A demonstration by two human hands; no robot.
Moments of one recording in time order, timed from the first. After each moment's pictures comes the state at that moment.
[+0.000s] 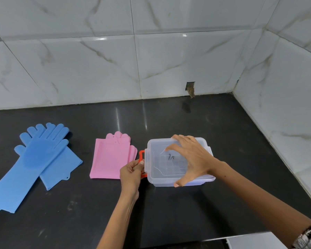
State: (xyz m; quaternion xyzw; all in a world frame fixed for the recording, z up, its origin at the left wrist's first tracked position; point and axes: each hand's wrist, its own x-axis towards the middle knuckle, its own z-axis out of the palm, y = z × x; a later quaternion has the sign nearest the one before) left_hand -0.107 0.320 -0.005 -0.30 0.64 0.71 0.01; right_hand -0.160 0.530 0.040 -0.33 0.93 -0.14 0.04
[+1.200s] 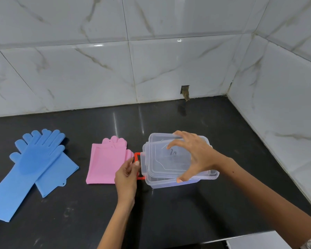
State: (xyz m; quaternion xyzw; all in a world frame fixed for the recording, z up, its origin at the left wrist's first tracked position) left_hand -0.097 0.322 0.008 -0.23 0.71 0.66 -0.05; right_hand -0.163 0.552 0.069 -0.31 0.93 -0.19 0.07
